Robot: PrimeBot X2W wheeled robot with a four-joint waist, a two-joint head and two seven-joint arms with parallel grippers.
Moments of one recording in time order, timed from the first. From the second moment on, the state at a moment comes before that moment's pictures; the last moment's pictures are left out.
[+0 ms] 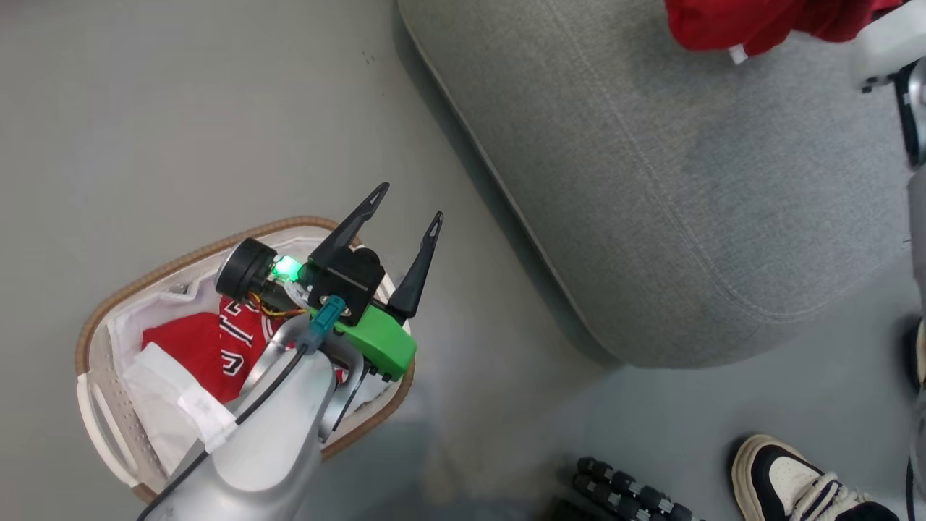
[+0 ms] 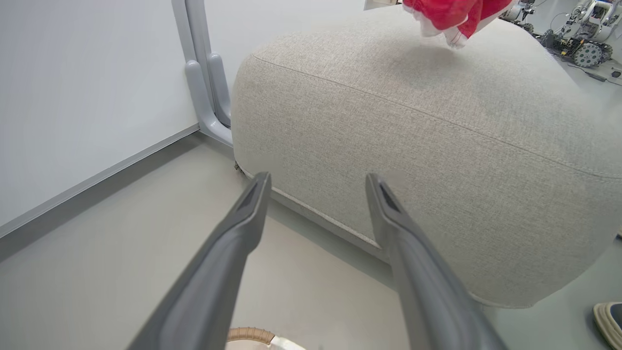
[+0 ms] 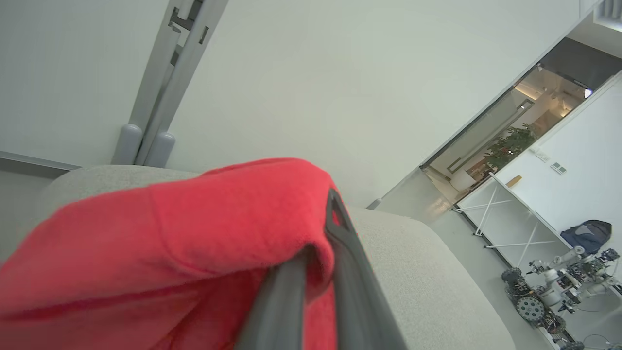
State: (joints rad) left arm -0.57 0.17 -0.62 0.45 -0.19 -0.06 -0.24; right arm -1.03 -0.26 -0.12 0.68 -0.23 0.13 -0.26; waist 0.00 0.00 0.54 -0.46
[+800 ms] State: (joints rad) left arm -0.62 0.21 -0.62 0.44 -0.20 -0.04 -0.24; right arm -0.96 -0.17 -0.50 0.76 -0.37 0.13 -0.26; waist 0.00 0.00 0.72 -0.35
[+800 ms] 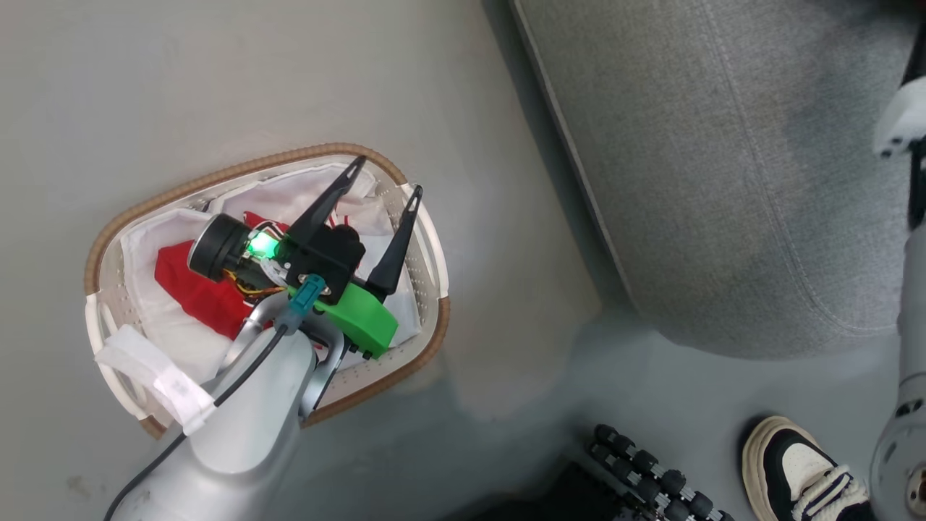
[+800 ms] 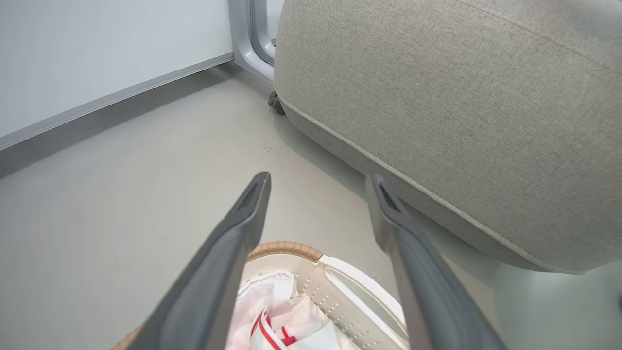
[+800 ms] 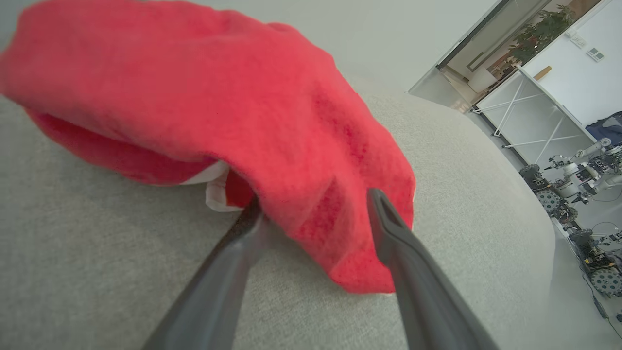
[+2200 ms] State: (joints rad) left arm -0.39 0.14 -0.28 0.42 -0.23 0.03 -0.26; right arm -0.57 -0.10 0.01 0.47 -0.02 0.13 -0.26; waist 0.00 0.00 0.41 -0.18
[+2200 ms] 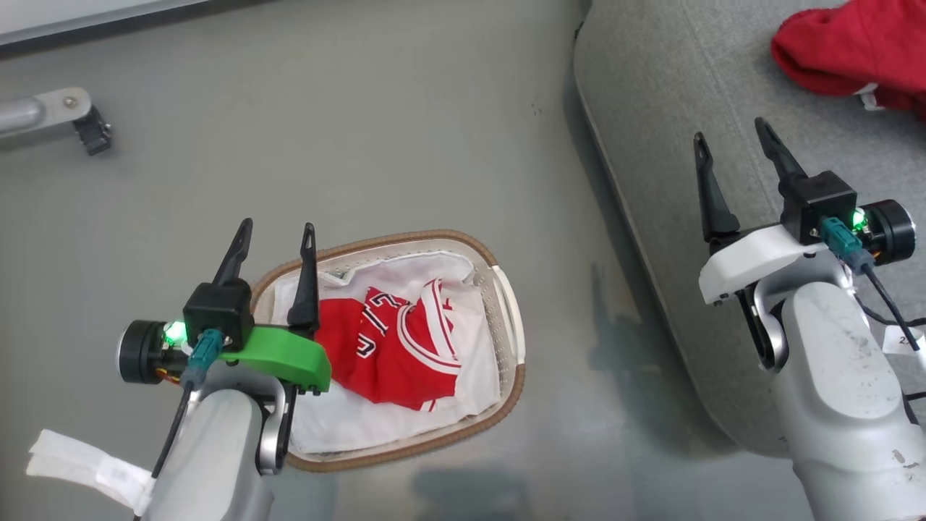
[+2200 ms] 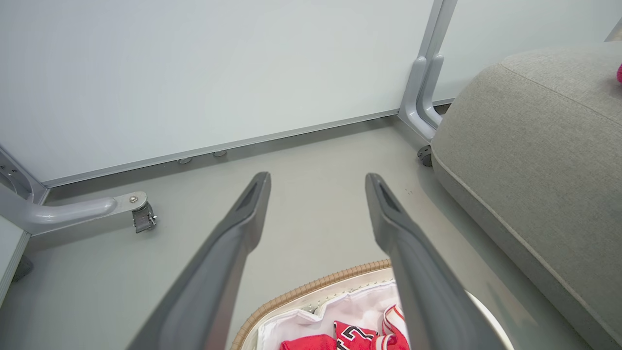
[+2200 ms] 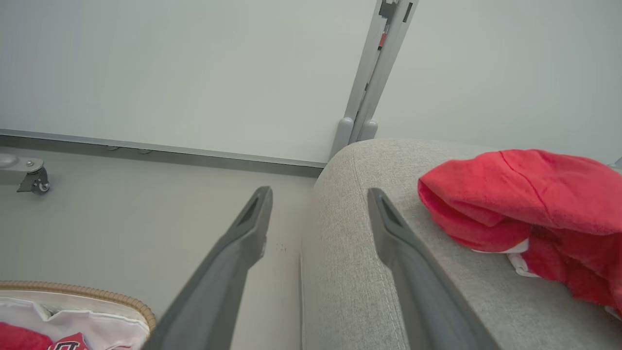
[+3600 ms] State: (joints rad) left arm 0.01 0.05 -0.03 0.38 -0.17 -0.03 -0.26; right arm -0.22 -0.05 0.08 0.44 0.06 0.13 -0.26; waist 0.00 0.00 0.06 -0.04
